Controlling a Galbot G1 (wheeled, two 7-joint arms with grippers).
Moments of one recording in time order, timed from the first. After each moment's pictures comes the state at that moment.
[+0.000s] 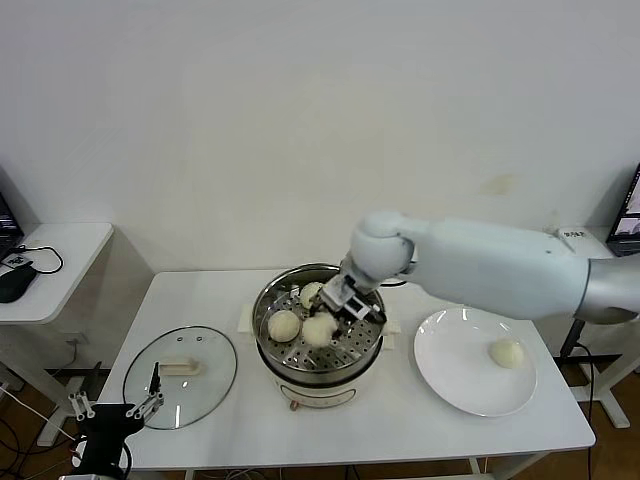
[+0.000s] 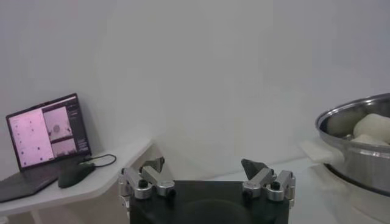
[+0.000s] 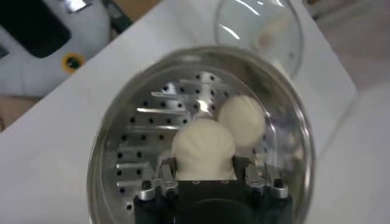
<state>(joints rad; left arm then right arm) 1.86 -1.38 -0.79 -2.30 -0.03 0.08 -0.10 0.48 1.04 -1.22 1.59 0.08 -0.10 -1.05</state>
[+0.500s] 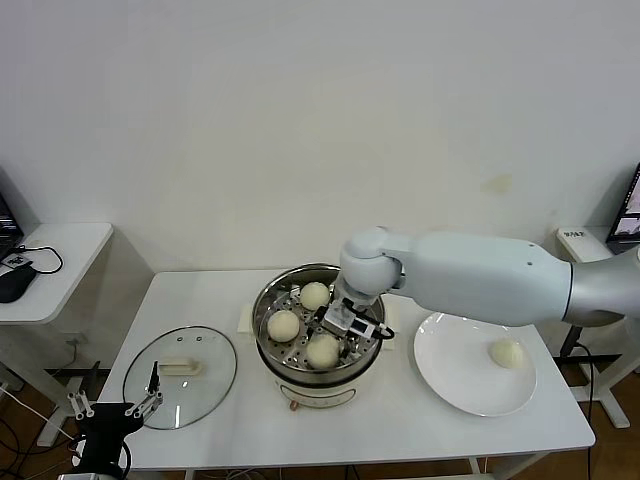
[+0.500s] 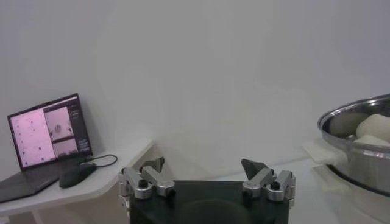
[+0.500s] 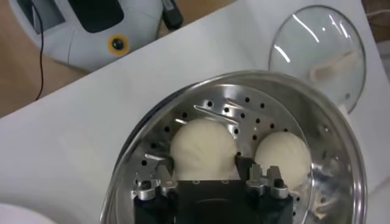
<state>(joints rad) 1.85 -1.38 -0.79 -2.30 -0.03 0.08 -0.10 0.48 1.06 -1.26 1.60 0.00 0.04 -1.08</state>
